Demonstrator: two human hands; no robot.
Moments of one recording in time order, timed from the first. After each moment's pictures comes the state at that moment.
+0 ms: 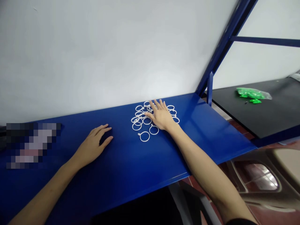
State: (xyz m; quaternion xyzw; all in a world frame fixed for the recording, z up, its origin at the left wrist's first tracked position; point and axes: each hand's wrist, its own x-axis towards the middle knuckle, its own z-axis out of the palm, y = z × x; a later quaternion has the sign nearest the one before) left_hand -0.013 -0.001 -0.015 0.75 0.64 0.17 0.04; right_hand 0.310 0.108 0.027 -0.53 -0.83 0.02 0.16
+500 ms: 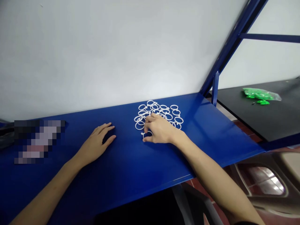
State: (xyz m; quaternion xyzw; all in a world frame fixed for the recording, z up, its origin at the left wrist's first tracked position) left_hand -0.010 -0.003 -0.008 0.75 0.64 0.16 0.05; right_hand 0.300 0.061 0.059 -0.29 -0.94 0.11 0.11
